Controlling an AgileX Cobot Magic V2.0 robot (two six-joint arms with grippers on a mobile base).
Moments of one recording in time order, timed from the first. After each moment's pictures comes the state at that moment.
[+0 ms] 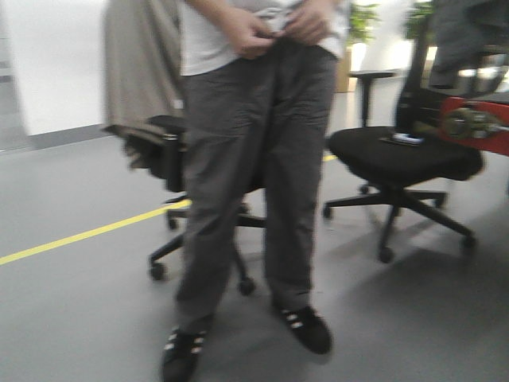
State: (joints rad) left arm -0.48 1.54 -1.91 0.50 1.01 -0.59; right arm 0.30 1.51 -1.86 -0.22 0.98 0.39
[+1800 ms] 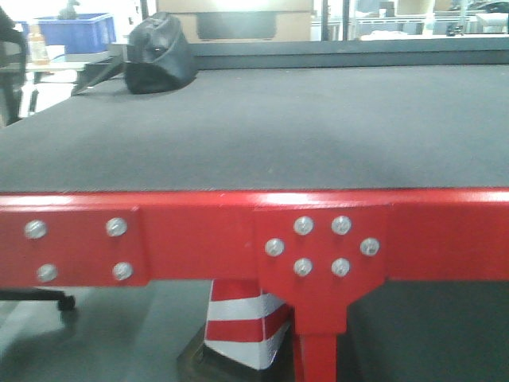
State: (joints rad) left arm -0.48 1.54 -1.91 0.50 1.00 -0.59; right arm 0.30 1.51 -1.86 -0.22 0.98 0.39
